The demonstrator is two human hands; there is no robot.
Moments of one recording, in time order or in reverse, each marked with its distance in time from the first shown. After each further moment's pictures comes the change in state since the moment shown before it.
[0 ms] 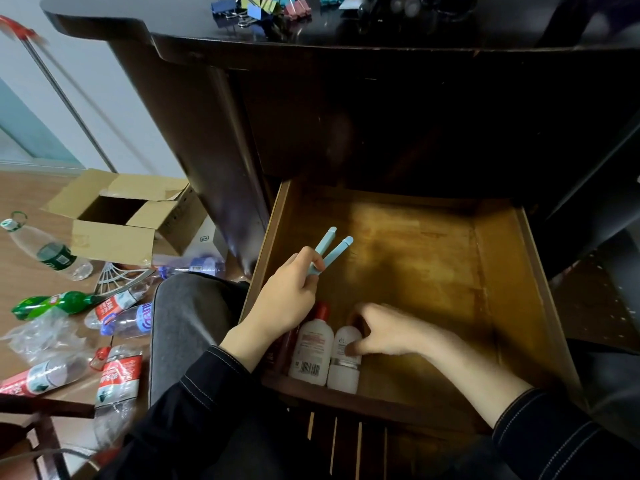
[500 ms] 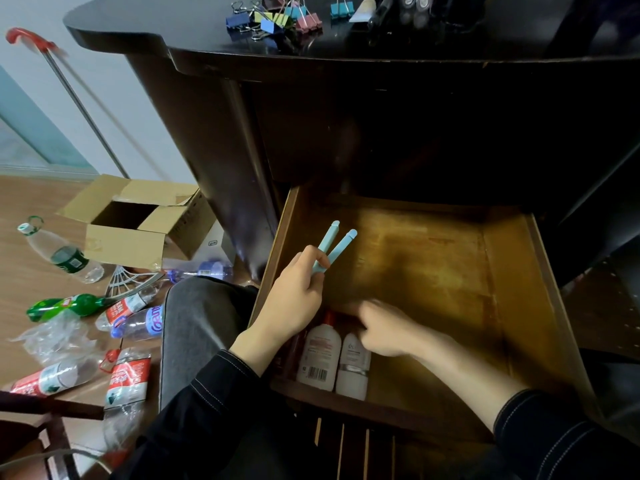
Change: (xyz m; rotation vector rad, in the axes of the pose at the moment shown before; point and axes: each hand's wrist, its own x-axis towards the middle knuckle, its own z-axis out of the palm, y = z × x) left_hand -0.001 0.004 -0.003 -0.108 0.074 0.013; right_hand 0.014 -0.013 0.002 -0.001 0.092 -0.176
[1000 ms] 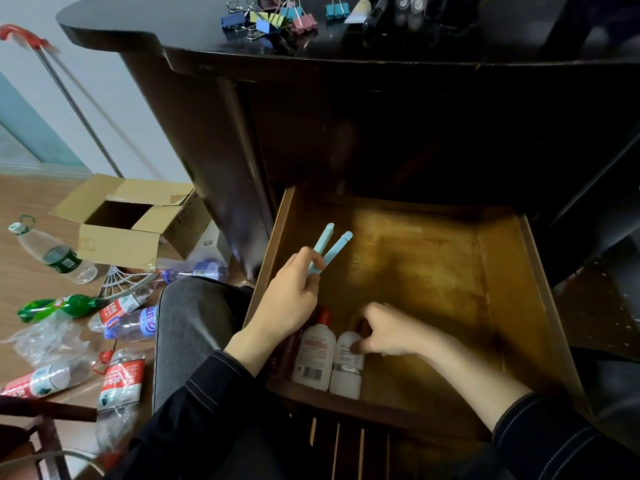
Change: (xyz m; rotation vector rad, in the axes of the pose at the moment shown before) left_hand 0.000 0.000 0.000 0.014 -0.020 -0.020; right_hand -0.006 0.017 -0.002 0.079 -0.041 0.132
